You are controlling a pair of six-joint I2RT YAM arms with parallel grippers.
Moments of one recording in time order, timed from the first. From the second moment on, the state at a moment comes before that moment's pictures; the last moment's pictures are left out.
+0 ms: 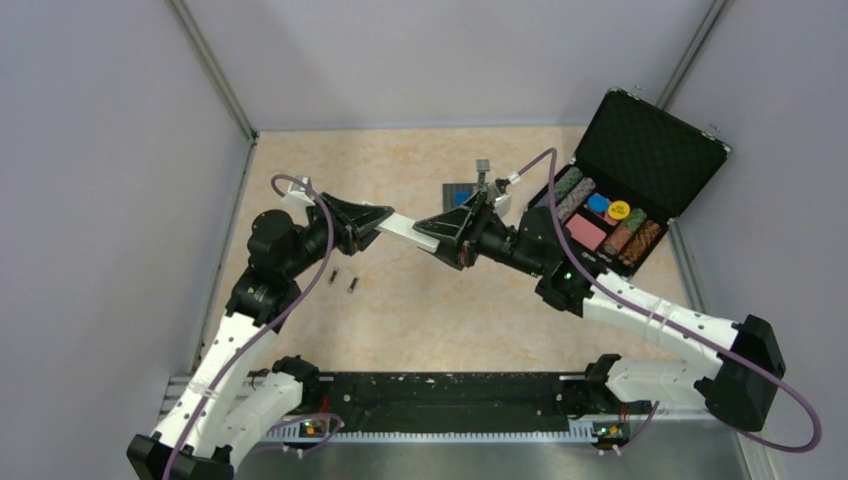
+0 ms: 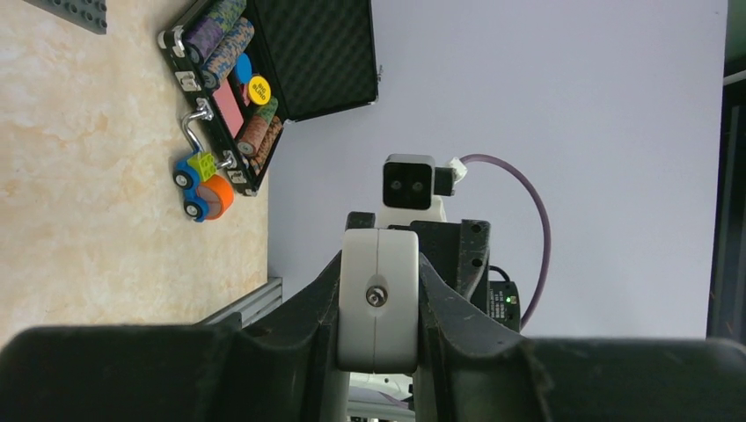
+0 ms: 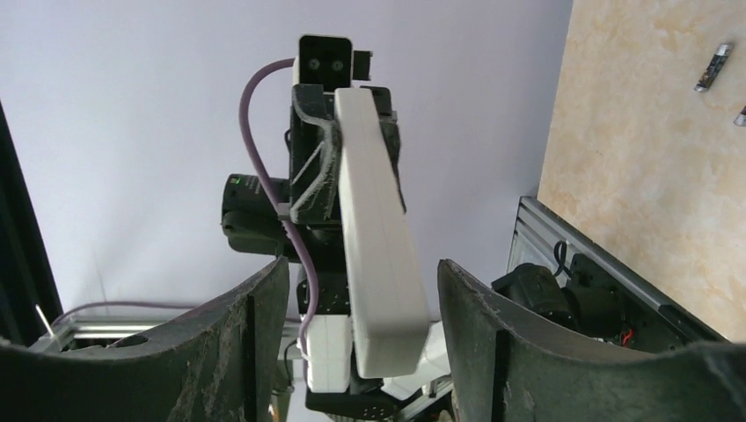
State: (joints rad) left arm -0.33 0.78 0.80 -0.08 0.45 -1.47; right arm 0.89 1.13 0.87 0.26 -0.20 1.49
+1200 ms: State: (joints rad) left arm -0.30 0.90 0.93 -0.15 0.64 -1.34; right arm 0.88 1.07 0.67 0.52 -0.18 1.59
